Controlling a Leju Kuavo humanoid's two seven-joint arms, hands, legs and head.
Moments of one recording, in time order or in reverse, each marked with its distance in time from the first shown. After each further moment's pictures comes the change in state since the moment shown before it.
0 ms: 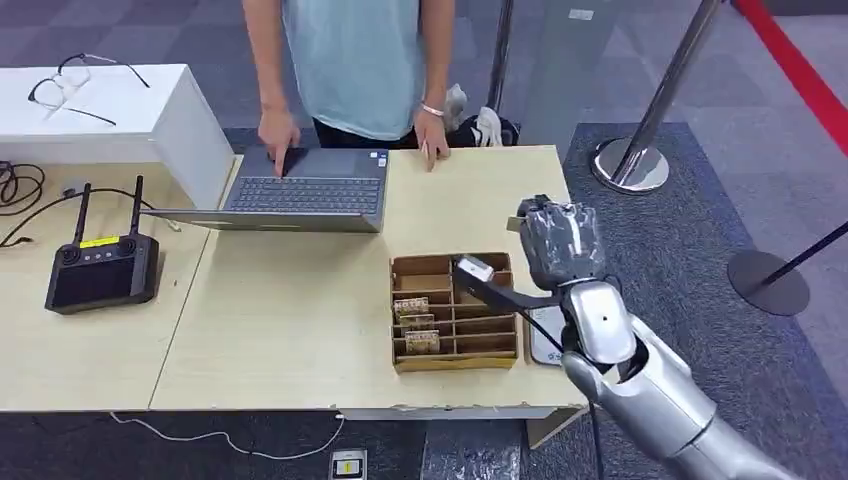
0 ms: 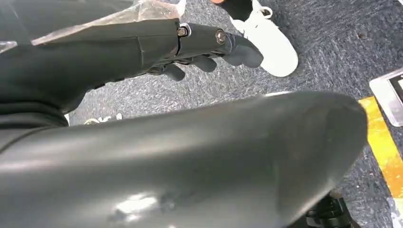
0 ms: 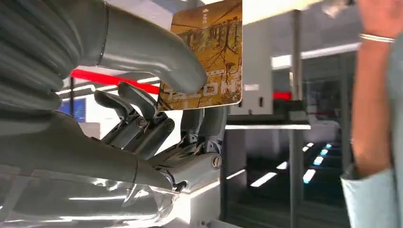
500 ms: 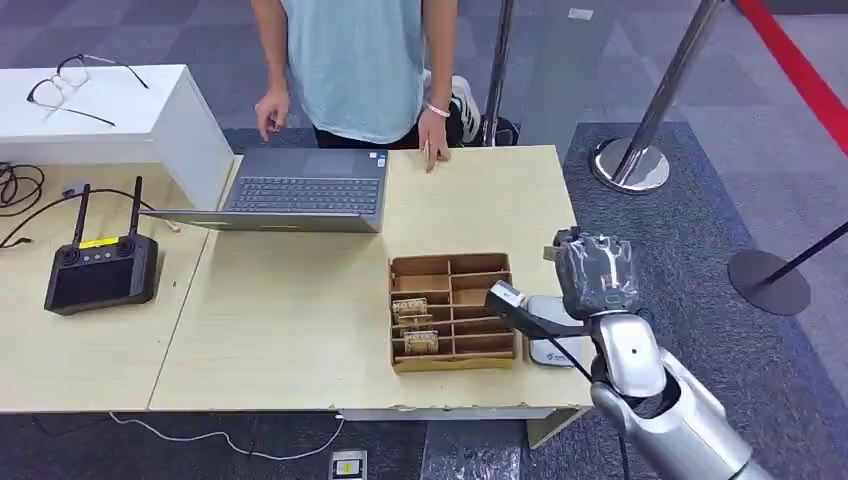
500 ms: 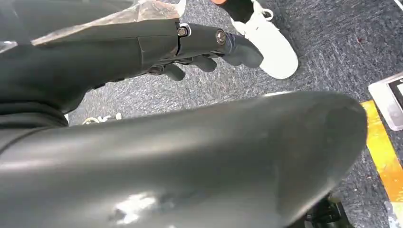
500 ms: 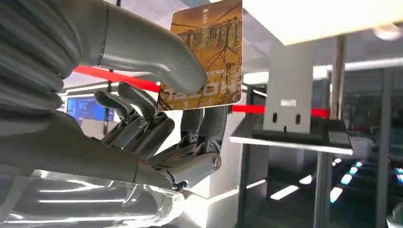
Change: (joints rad) left arm 0.001 0.000 0.002 0.000 0.006 0.013 -0.006; right arm 0.166 -0.065 -0.100 -0.076 0.057 0.036 0.022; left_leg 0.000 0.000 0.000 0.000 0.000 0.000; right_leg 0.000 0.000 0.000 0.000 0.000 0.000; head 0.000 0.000
